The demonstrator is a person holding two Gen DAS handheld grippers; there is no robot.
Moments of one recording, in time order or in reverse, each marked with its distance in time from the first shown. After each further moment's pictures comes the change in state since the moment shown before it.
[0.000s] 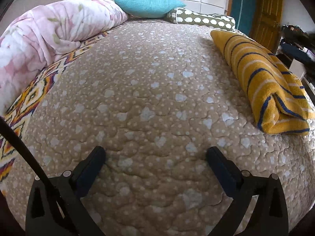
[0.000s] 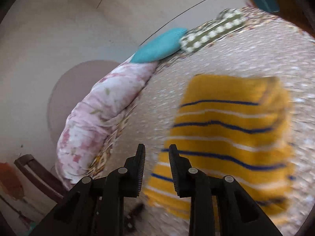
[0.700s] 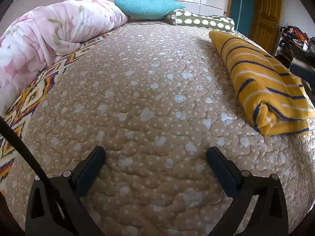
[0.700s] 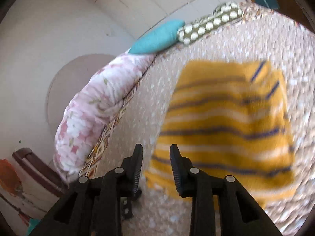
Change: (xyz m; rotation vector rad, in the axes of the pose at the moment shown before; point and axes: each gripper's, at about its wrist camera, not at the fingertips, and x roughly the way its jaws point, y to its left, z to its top) left arm -0.001 0.000 -0.002 0.003 -0.012 -0.006; right arm -0.024 -0.008 -0.022 0.005 0.004 -0.063
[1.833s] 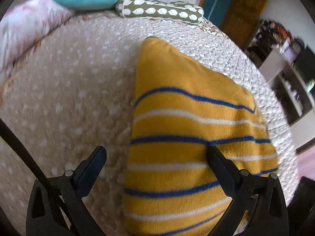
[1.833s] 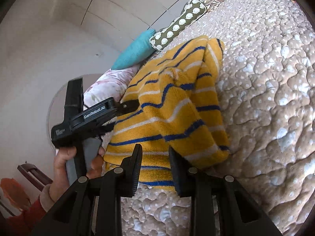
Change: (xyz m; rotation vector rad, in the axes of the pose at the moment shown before) left arm 0.078 -0.123 0.159 0.017 0.177 -0.282; right arm -0.038 -0.091 -0.059 0.156 -0.088 0.042
